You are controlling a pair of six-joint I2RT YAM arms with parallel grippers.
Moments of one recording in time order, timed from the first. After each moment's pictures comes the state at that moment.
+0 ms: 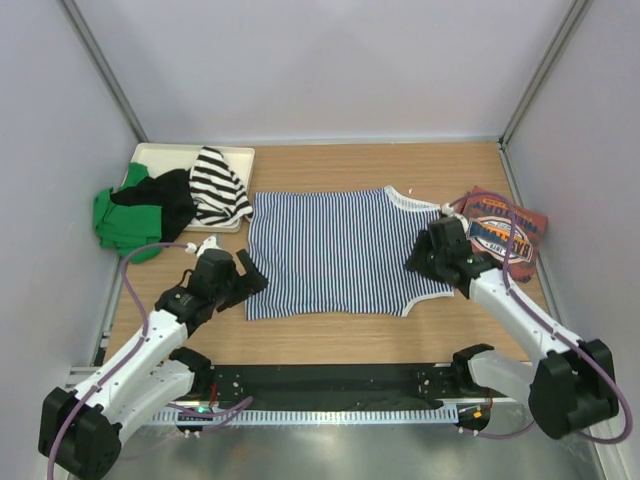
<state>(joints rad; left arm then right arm) -0.45 0.82 0.50 -0.48 -0.11 -0.84 0.29 1.12 0.70 -0.46 0.09 0.61</state>
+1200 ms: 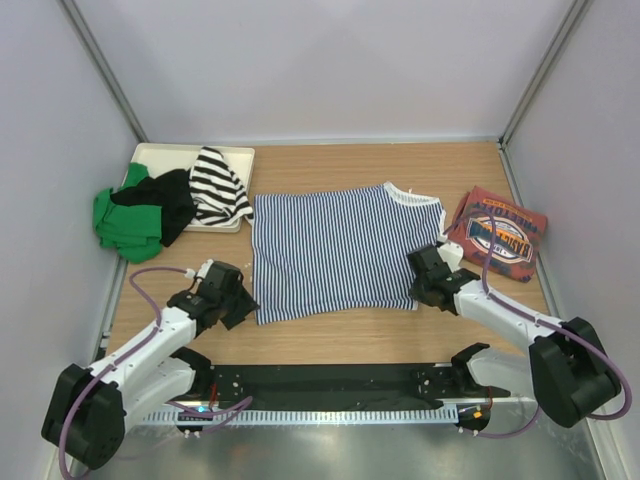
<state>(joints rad) -0.45 0.92 0.39 -0.52 -0.10 -1.08 0.47 1.15 0.50 -0.44 0.36 0.86</state>
